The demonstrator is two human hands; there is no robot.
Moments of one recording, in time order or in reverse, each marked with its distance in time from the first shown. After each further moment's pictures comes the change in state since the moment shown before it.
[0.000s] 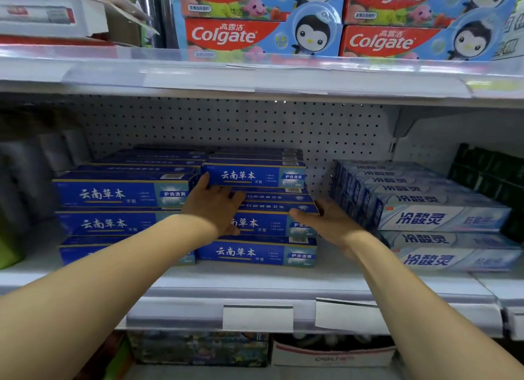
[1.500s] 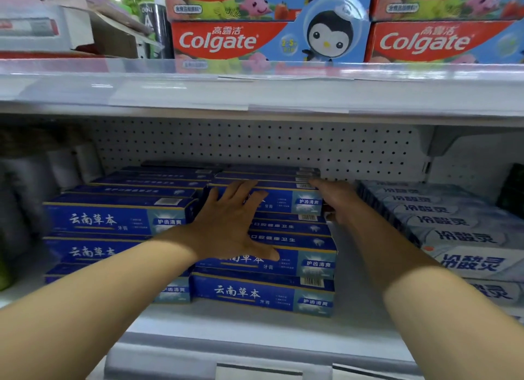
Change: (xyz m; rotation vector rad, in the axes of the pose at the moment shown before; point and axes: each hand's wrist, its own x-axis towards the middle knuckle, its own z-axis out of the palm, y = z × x) left_hand 0.038 -0.009 0.005 -0.318 0.106 0.058; right_hand 0.119 -0.040 -0.020 0.176 0.277 0.140
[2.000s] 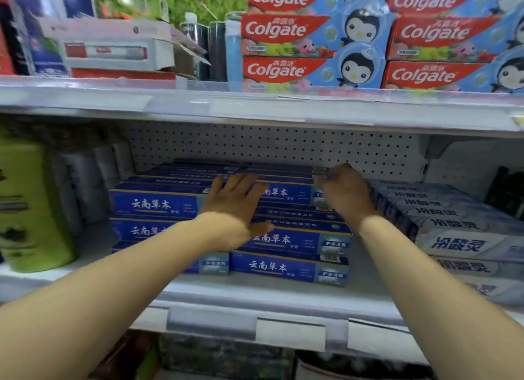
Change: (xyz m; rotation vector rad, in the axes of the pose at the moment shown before) left_hand -0.068 -0.012 -0.027 0.013 0.135 -0.086; right_hand -0.106 -0.025 0.014 -0.397 0.234 -0.462
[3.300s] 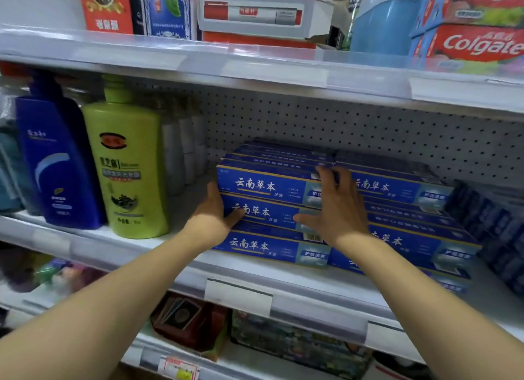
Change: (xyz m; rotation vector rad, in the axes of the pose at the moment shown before) left_hand -0.084 -0.167 0.073 -0.848 0.094 -0.623; right_hand -0.079 -0.092 0.140 -0.490 -0.234 -0.322
